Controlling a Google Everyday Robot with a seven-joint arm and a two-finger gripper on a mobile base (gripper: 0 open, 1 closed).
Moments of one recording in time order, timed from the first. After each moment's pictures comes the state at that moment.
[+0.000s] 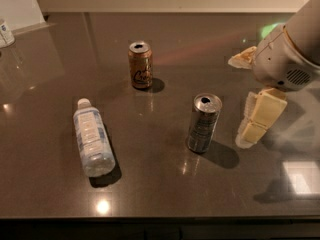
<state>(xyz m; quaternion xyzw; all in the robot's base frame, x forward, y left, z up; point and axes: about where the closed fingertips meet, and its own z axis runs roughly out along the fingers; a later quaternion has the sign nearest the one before) 0.440 -0.153 0.935 -0.65 0.73 0.07 0.21</state>
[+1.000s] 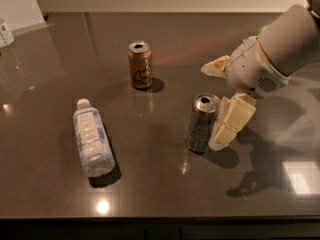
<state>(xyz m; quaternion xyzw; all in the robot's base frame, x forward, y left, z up) 0.447 -0.102 0.916 -0.66 0.69 0.16 0.25</state>
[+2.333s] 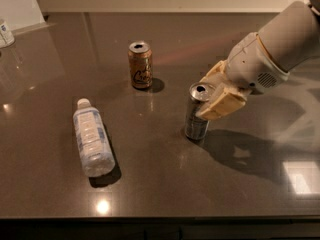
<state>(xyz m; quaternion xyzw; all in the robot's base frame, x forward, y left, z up) 0.454 -0.099 0.921 -0.66 0.69 0.16 0.26</state>
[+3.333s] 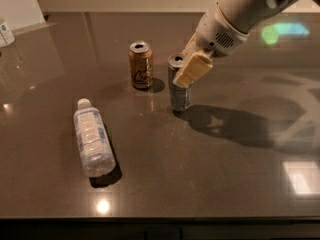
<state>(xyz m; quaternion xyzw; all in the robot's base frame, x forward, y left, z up) 0.538 -0.065 0.939 -0.62 0.74 0.15 0.24</state>
